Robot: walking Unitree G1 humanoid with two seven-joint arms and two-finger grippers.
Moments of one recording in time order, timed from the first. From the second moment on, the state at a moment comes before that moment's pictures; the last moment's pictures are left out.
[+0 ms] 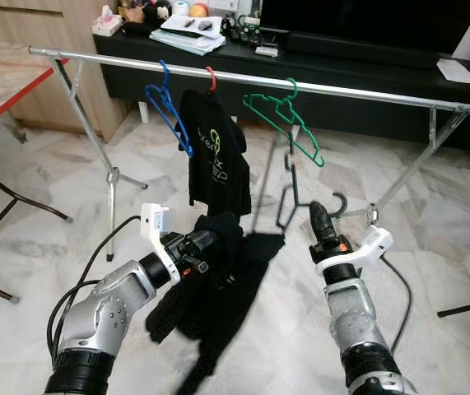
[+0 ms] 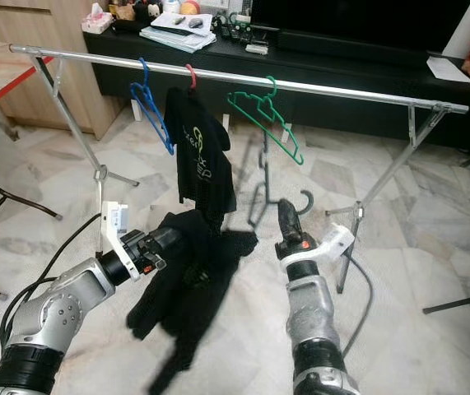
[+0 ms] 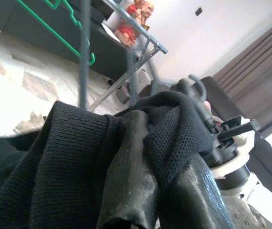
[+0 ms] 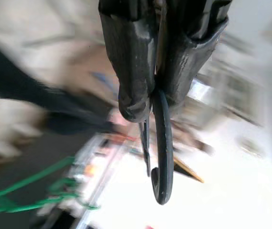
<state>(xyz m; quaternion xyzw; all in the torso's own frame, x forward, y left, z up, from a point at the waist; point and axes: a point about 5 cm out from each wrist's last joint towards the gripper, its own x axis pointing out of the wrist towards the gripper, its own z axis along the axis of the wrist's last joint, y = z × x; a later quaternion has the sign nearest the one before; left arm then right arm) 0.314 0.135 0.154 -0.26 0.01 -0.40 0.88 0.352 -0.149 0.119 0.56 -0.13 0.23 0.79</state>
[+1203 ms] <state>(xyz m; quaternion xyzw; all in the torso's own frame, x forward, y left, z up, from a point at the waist) 0.305 0.117 0.157 -0.29 0.02 -0.45 0.85 0.340 -0.175 0.141 0.67 -0.29 0.31 0.60</state>
